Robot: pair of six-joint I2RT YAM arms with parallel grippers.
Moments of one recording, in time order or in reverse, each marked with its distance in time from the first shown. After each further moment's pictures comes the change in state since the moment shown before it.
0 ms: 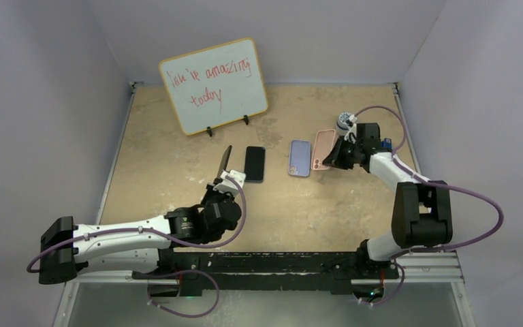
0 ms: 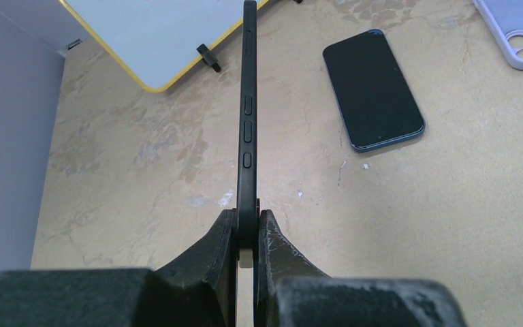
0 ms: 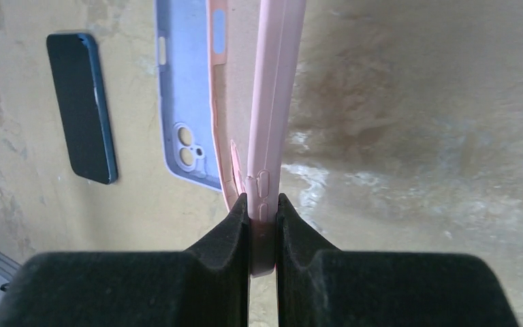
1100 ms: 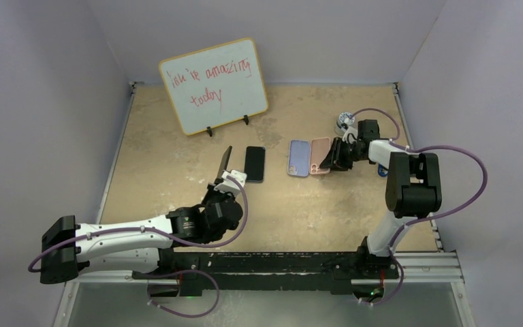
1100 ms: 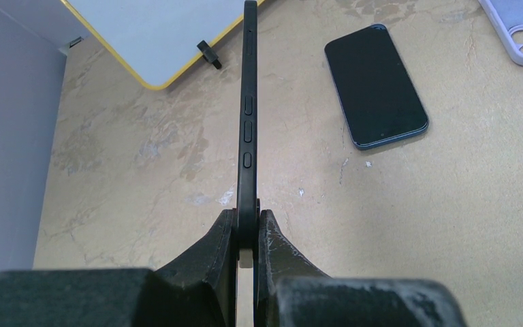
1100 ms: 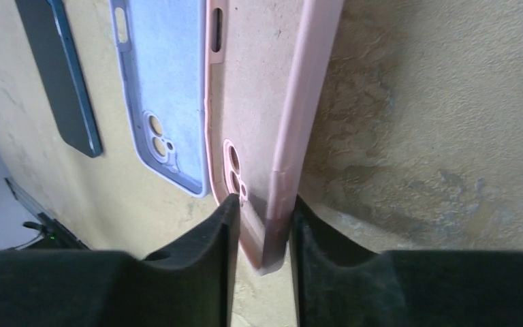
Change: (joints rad) left arm 0.015 0.015 0.000 -0.001 -0.001 -0.003; right arm -0.107 0.283 0.145 -0.112 -0.240 -0.163
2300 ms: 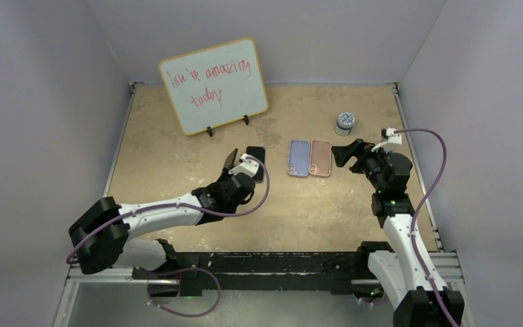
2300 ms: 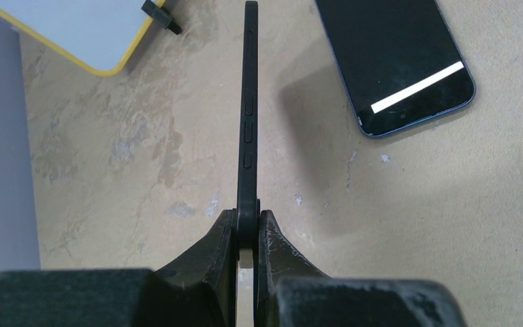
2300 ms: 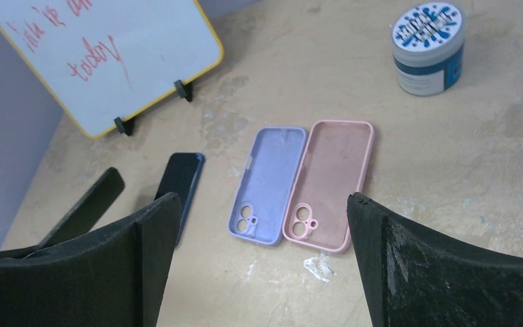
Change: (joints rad) left arm 0.258 0.297 0.076 0.100 0.270 0.158; right arm 0.007 -0.969 -0.519 0.465 0.282 0.225
